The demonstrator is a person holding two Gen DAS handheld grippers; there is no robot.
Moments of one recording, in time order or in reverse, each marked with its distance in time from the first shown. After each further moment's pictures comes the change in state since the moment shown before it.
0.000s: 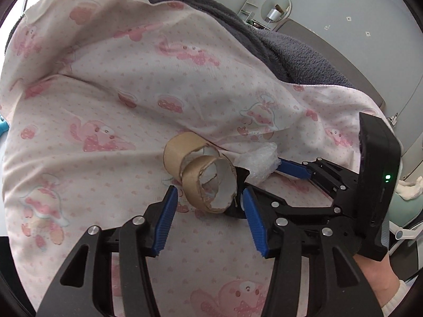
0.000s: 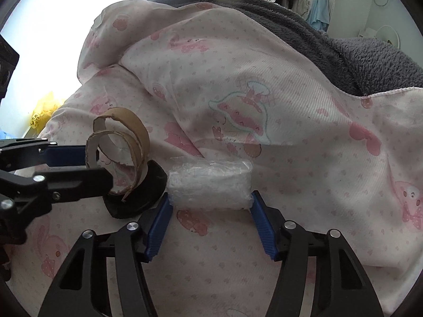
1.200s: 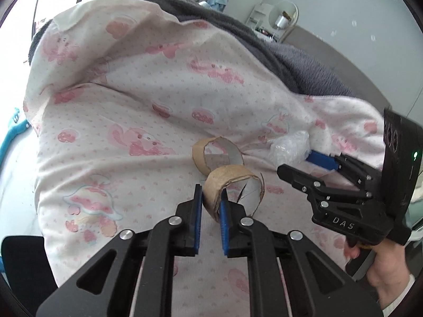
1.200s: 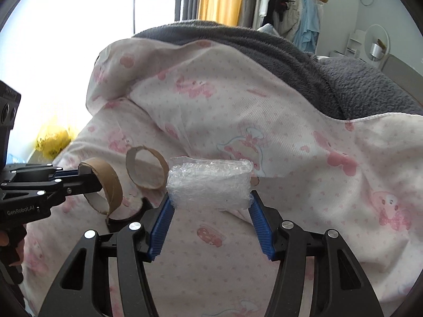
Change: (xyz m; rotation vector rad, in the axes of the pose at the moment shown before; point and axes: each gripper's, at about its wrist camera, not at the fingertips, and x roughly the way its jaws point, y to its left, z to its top) left arm -0.040 0.023 -0.006 -0.005 -0.065 0.068; right arm -0.038 0.010 0.017 0.067 -0.104 0.008
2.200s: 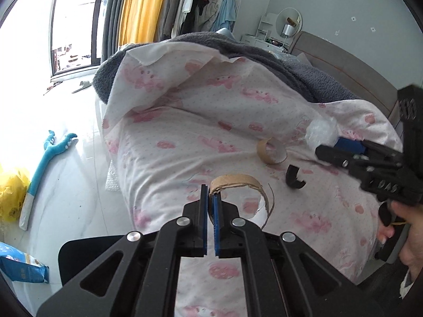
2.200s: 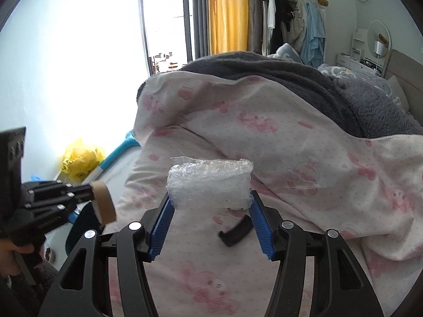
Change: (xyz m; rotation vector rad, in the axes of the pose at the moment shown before) left arm -0.103 0.059 -0.020 0.100 -0.061 0.148; right arm -0.055 0.086 0.024 0.054 -0.076 0.101
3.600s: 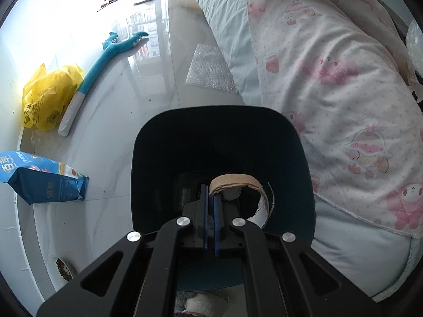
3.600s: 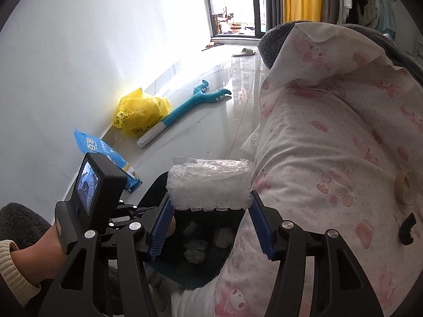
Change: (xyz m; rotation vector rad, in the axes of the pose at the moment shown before) left arm 0.013 0.178 -0.137 -0.199 0.421 0.259; right arm 0.085 0.203 -0.017 -0.140 0.239 0.252
